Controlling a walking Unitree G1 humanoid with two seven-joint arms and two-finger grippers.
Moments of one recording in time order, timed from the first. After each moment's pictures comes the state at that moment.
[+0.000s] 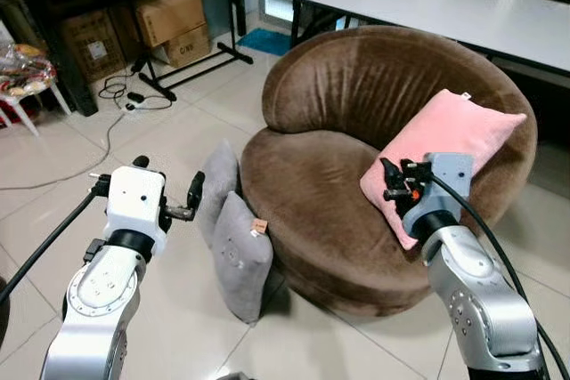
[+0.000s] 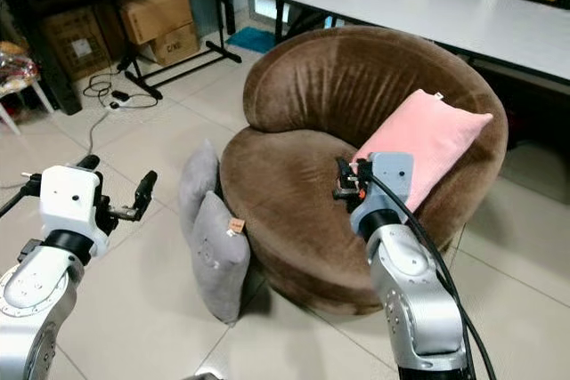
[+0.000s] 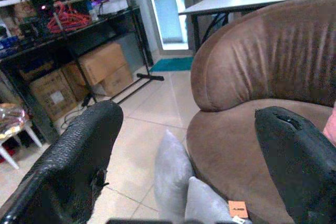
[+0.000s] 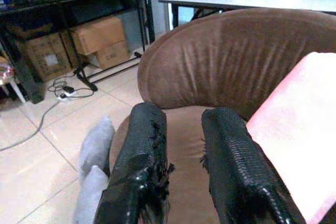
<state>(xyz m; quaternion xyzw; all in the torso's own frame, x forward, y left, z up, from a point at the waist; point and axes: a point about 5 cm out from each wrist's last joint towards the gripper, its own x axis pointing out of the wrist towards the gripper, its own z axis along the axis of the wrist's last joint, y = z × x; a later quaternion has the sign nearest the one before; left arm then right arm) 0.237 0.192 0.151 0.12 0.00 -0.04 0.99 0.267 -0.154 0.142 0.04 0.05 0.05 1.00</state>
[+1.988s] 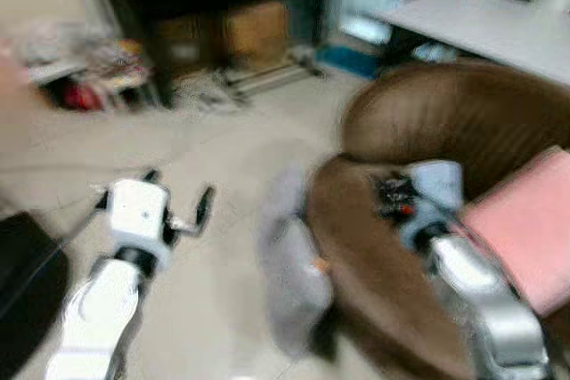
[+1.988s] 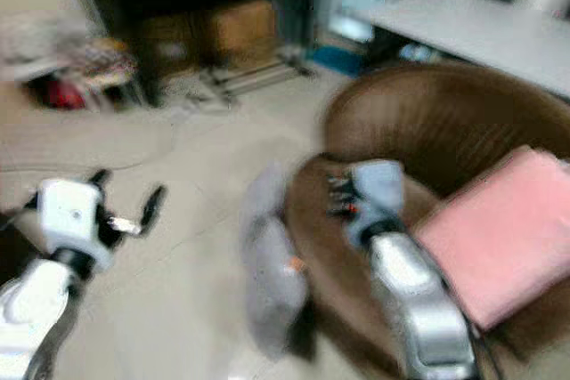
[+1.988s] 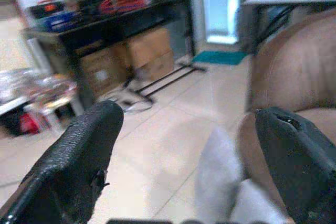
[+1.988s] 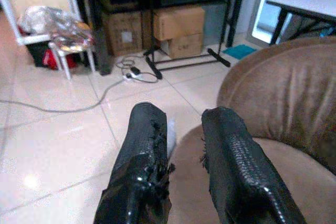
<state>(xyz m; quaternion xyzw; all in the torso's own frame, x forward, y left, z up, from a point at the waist) 0.219 0.185 0.141 0.09 0.02 -0.08 0.99 0.259 -0.155 0.130 0.00 0.07 0.10 0.99</state>
